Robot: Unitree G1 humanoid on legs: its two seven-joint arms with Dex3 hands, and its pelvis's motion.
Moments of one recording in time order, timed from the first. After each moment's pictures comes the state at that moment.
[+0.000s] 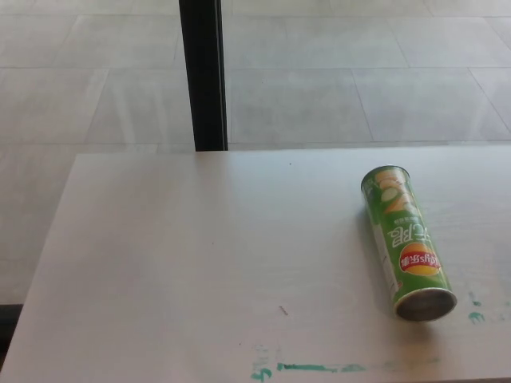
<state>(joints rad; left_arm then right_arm) 0.10 0.72 0.57 1.29 -0.22 -0.11 -0.04 0.08 -0.75 -0.63 -0.11 -0.46 0.00 0.47</state>
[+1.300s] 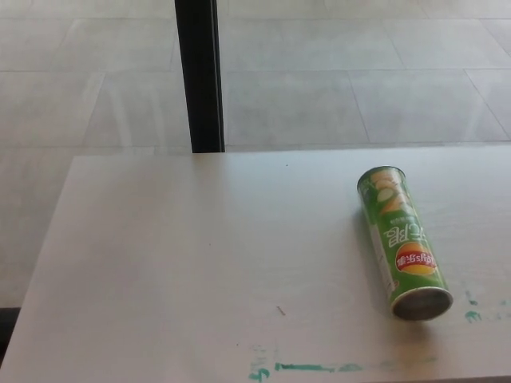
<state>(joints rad) 0.08 0.72 0.58 1.29 -0.22 -0.11 -0.04 -0.01 -0.67 -0.83 1.14 -0.26 -0.12 0.01</state>
